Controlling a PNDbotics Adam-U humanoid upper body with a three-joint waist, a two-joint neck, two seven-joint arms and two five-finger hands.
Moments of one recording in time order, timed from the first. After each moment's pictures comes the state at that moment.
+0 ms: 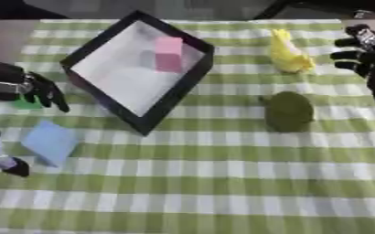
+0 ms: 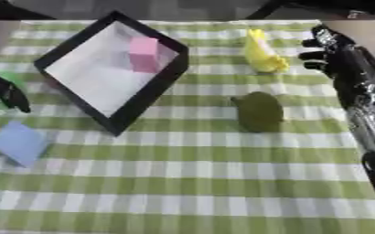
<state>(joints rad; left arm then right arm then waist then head) -0.50 1.14 -0.37 -1.91 -0.29 0.10 -0.91 -0.39 -0.54 0.10 -1.64 -0.32 0.23 -0.14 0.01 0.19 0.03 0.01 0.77</state>
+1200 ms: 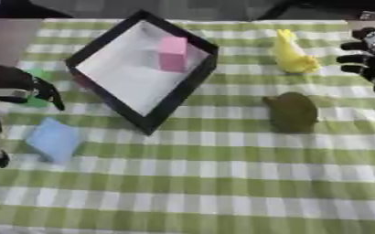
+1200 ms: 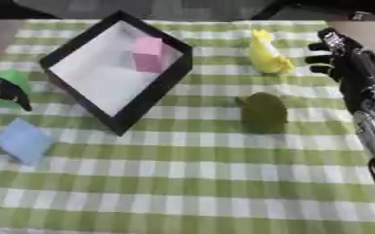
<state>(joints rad) -0.55 1.05 -0.43 -1.70 -0.53 -0.08 -0.91 -0.39 -0.54 0.10 -1.64 -0.32 0.23 -0.14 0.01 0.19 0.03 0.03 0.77</state>
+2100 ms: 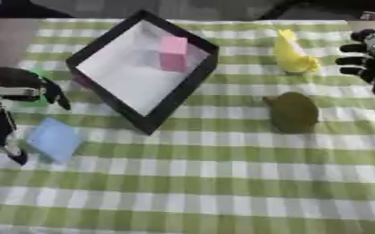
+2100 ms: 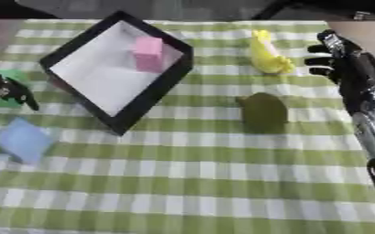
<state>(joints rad) -0.57 0.99 -0.44 -1.65 -0.48 -0.04 -0.85 -0.39 -0.53 0.10 -1.63 -0.32 0.23 -0.14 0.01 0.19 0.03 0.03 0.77</state>
